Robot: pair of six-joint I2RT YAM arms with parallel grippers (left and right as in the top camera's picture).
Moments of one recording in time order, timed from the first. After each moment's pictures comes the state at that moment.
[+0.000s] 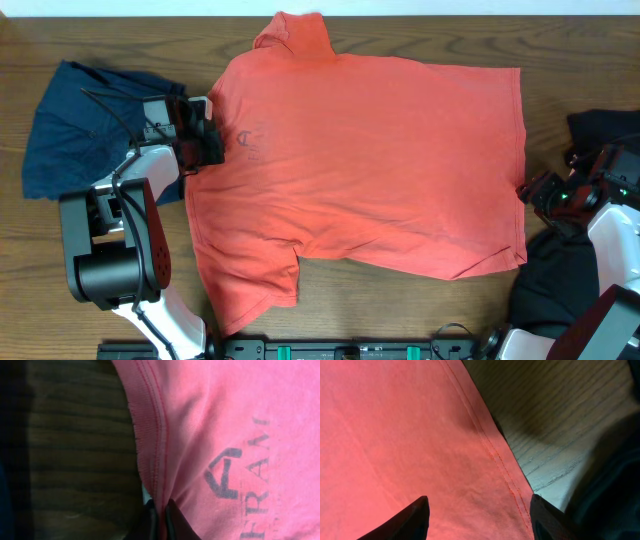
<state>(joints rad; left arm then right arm) 0.15 1.91 1.04 -0.18 0.33 0.02 -0.48 1.45 0.84 -0.63 -0.28 0.30</state>
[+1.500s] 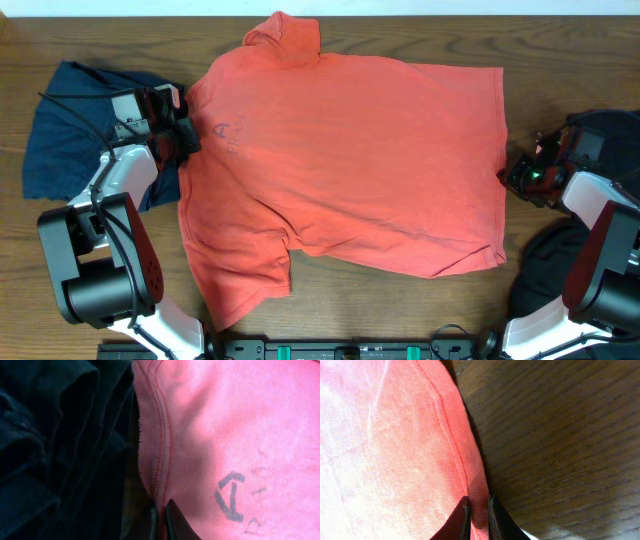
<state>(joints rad) 0.23 1.83 1.07 -0.21 0.28 -0.06 -0.38 1.79 0.89 -0.29 -0.38 0.26</state>
